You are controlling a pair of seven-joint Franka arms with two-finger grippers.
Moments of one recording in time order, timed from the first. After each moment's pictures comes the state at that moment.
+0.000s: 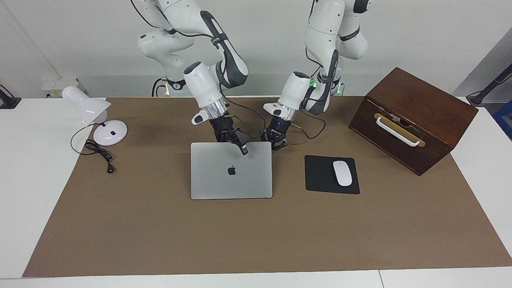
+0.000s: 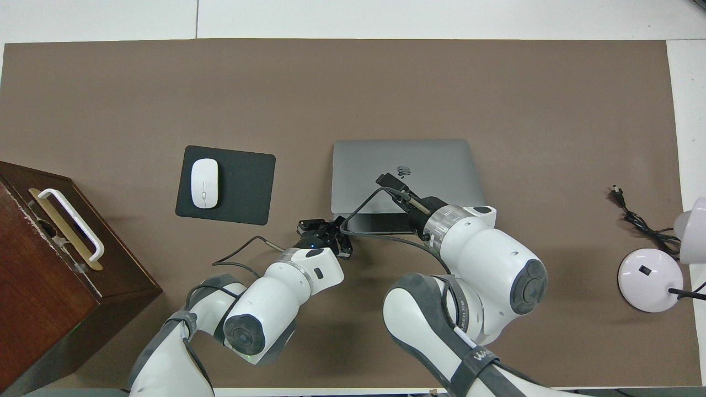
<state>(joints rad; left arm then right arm) -0.74 0.27 0.01 -2.50 -0.06 3.49 -0.13 0.45 0.11 0.16 -2.32 0.88 3.08 0.48</state>
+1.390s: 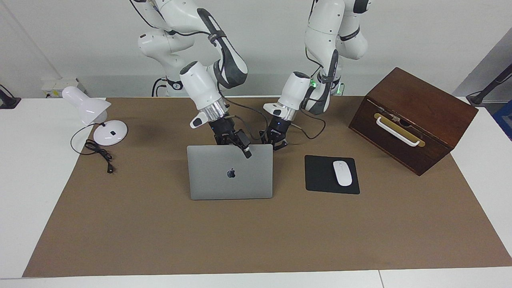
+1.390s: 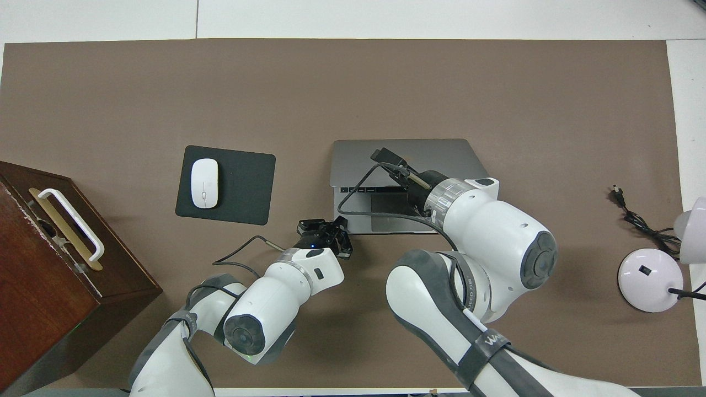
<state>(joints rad) -0.74 0.27 0.01 -2.50 -0.06 3.49 -0.12 0.40 0.13 0.16 -2.20 0.82 3.02 0.44</state>
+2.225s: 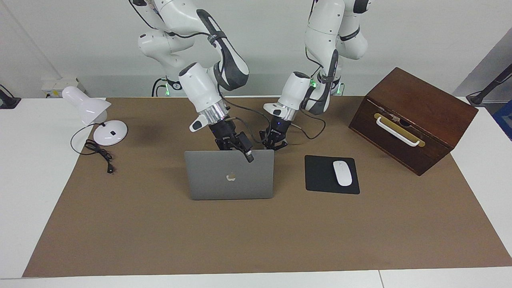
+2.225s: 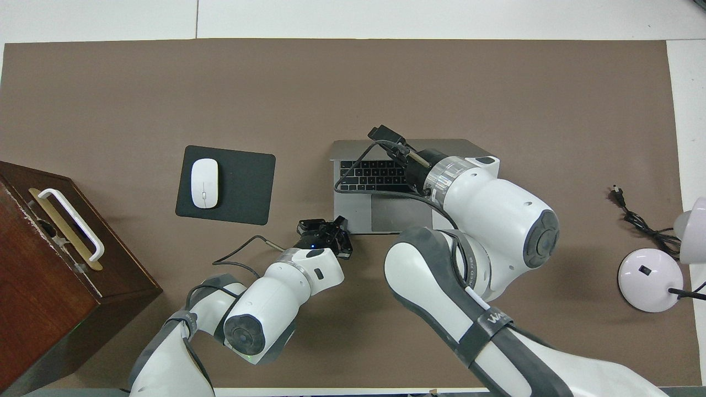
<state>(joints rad) -0.74 0.27 0.01 -2.50 -0.06 3.49 -0.12 0.38 0.19 0.16 -2.08 0.82 3.00 0.43</state>
